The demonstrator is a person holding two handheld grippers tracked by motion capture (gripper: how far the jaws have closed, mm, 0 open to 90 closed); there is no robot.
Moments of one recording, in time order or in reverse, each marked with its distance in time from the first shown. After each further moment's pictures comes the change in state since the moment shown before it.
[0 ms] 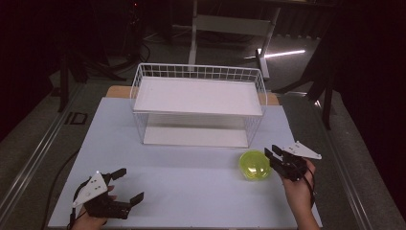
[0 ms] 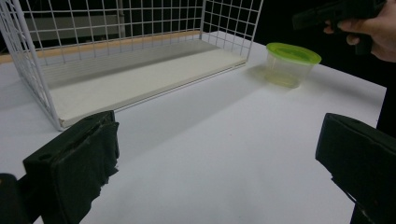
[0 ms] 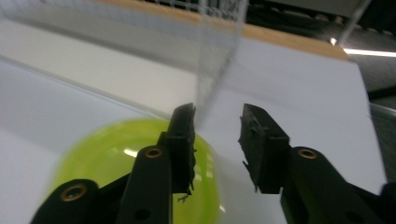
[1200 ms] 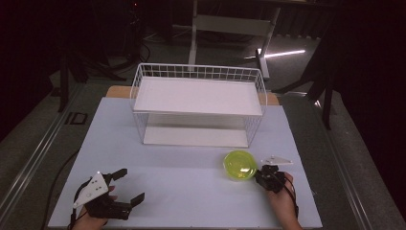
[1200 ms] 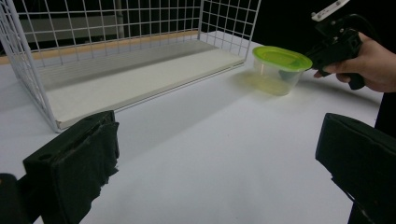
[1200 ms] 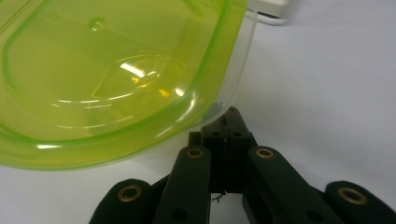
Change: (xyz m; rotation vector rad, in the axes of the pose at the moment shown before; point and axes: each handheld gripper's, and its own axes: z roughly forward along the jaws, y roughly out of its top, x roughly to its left) left arm -0.002 0.001 0.000 0.002 -0.003 0.006; right arm 0.037 -0.048 0.043 0.265 0.165 0.019
